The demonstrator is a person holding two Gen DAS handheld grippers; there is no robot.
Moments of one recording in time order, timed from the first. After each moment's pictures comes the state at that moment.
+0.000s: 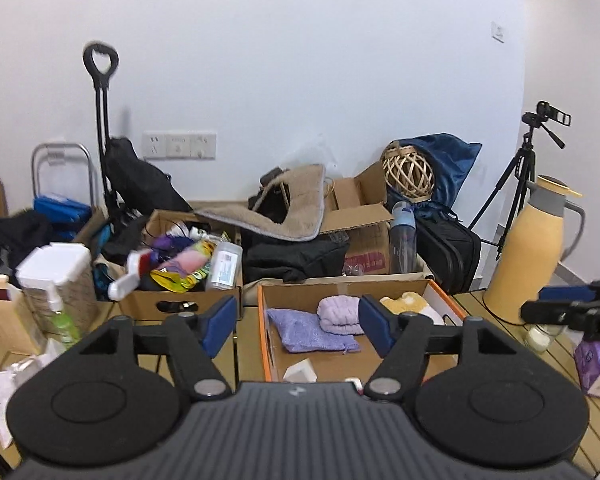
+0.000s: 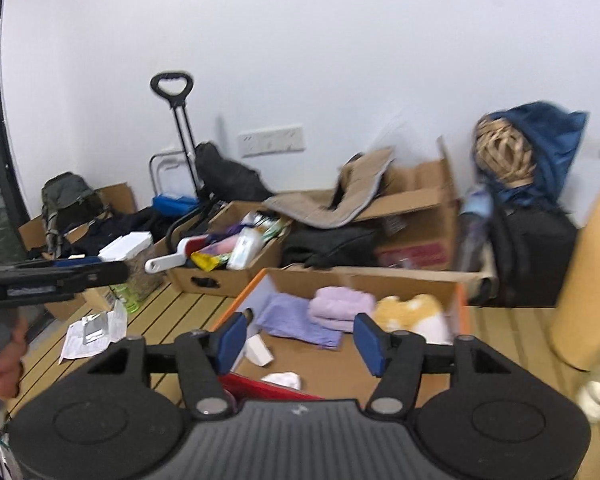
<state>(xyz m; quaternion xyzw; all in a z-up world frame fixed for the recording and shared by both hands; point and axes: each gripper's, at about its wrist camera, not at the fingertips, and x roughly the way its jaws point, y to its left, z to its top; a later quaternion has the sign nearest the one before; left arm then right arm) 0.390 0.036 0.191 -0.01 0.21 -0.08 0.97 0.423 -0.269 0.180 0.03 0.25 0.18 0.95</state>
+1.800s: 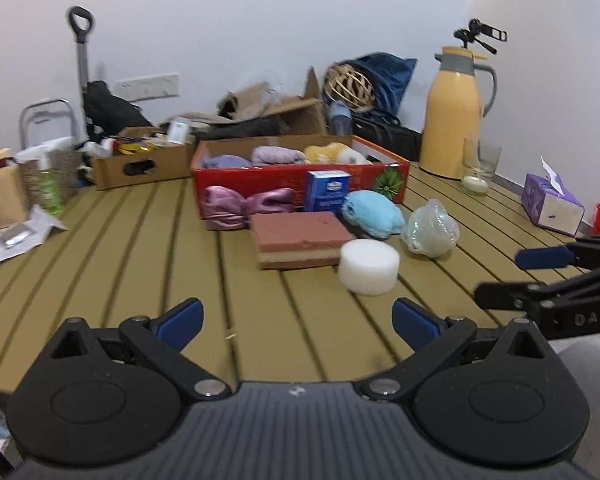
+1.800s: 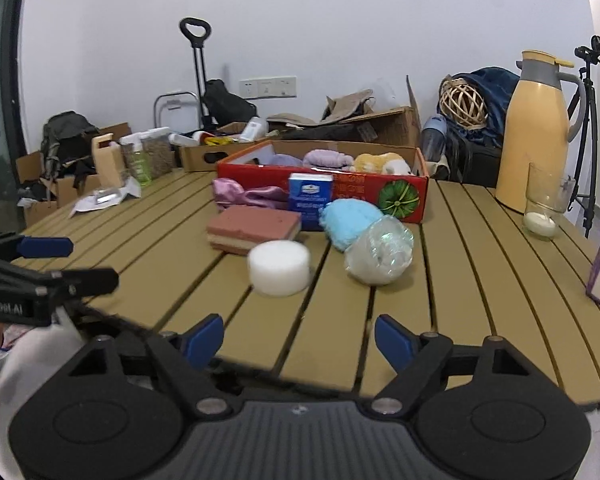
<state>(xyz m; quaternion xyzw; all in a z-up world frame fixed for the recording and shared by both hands) 0.203 -0.030 0.018 0.03 0.25 -0.12 0.96 0.209 -0.276 0.010 -0.02 0.26 0.15 0.95</state>
